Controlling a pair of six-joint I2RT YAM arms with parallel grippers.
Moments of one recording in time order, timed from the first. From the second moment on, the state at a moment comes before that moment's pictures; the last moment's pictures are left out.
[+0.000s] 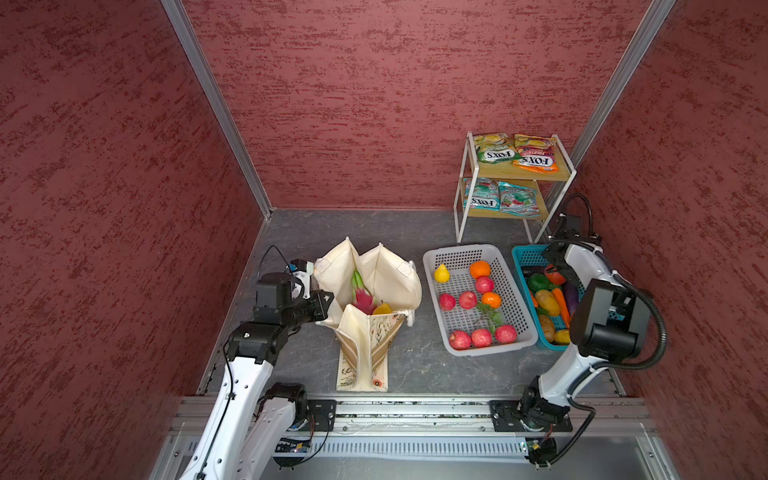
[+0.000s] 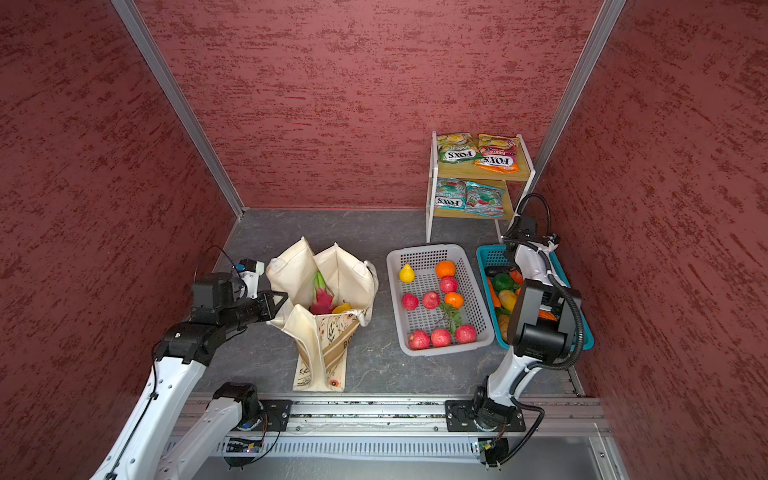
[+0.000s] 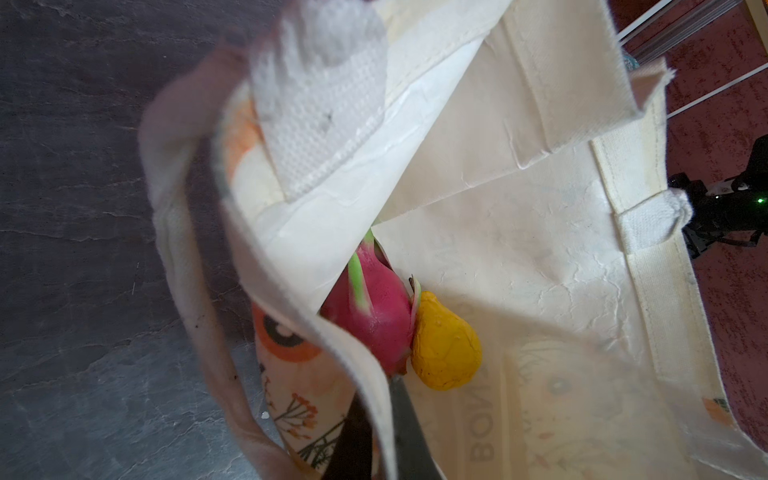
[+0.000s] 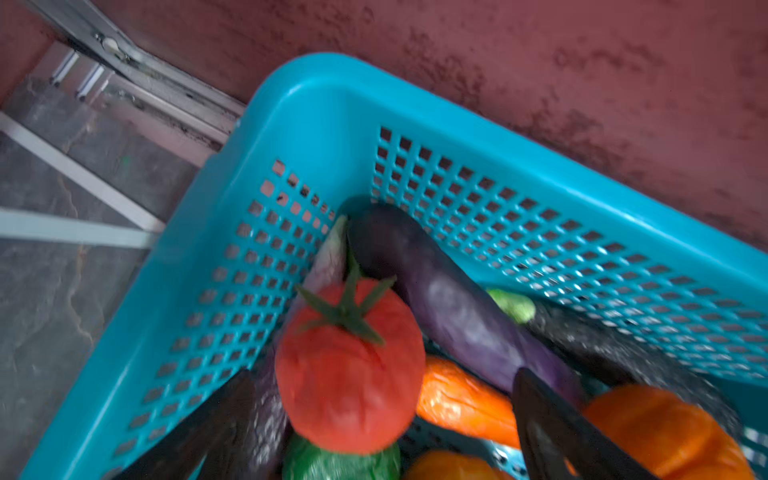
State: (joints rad) left arm -0.08 0.73 0.77 -0.74 0.39 -0.36; right arm -0.33 1.81 1.40 -0.67 0.40 0.71
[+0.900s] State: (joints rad) left arm -0.08 0.73 0.77 -0.74 0.38 -0.36; right arm -0.36 1.92 1.45 -0.64 0.22 0.77
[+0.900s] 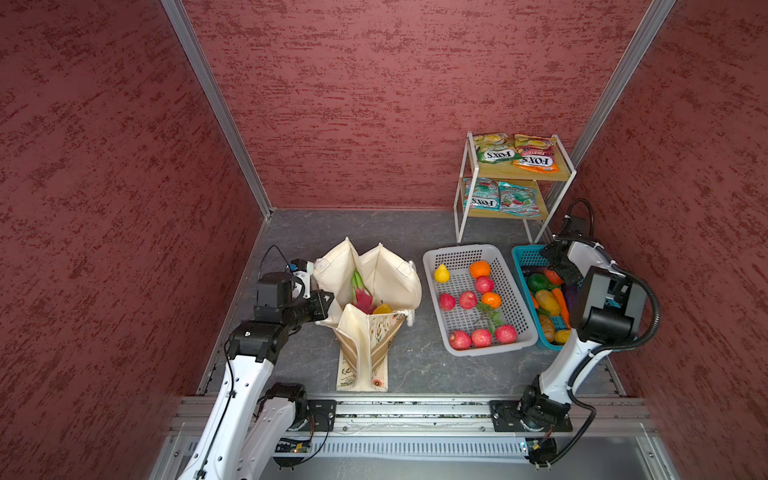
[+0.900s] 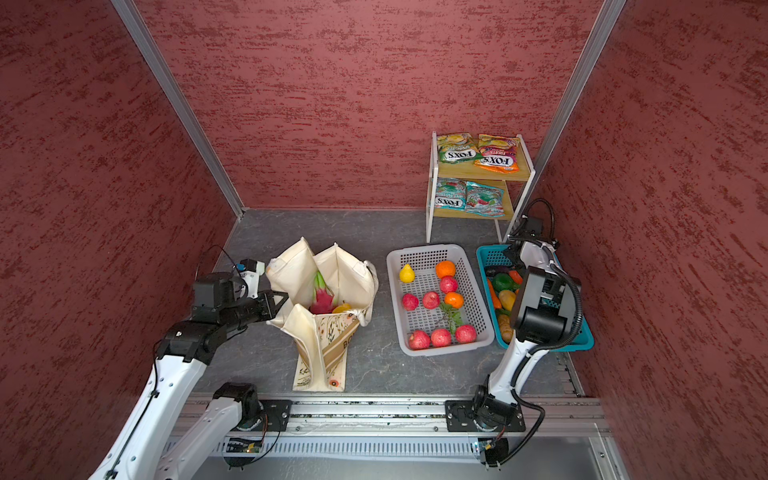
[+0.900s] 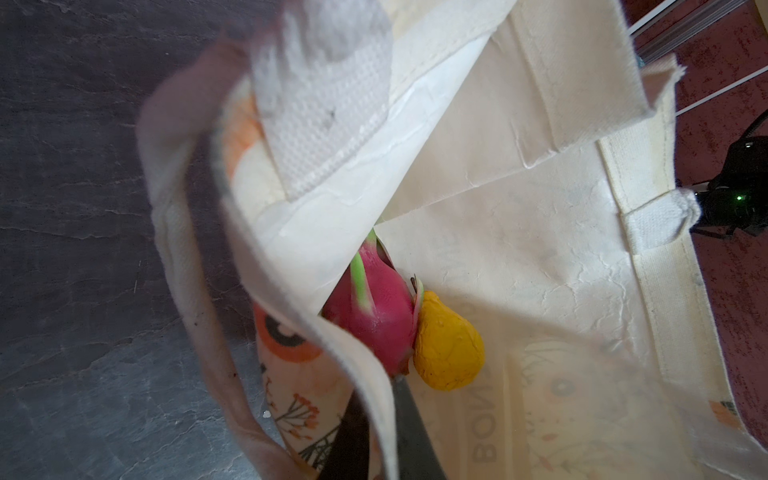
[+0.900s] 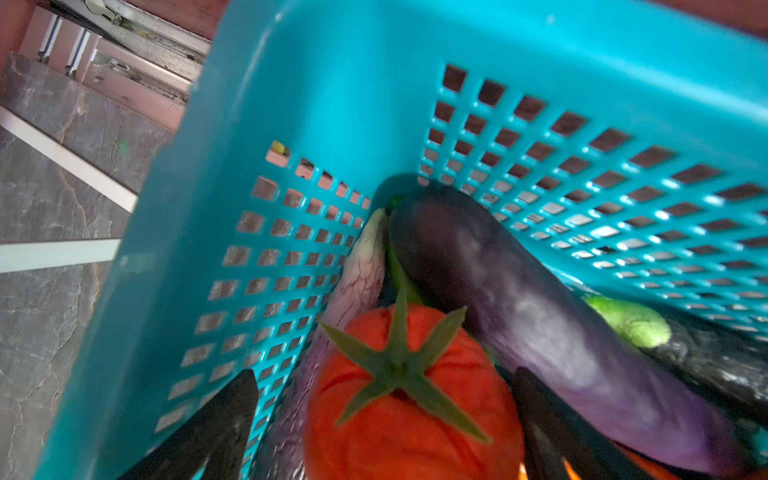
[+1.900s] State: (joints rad) left arm -0.08 0.71 0.77 -0.74 0.39 -0.36; right arm -0.26 1.22 1.19 -0.65 -0.03 0.82
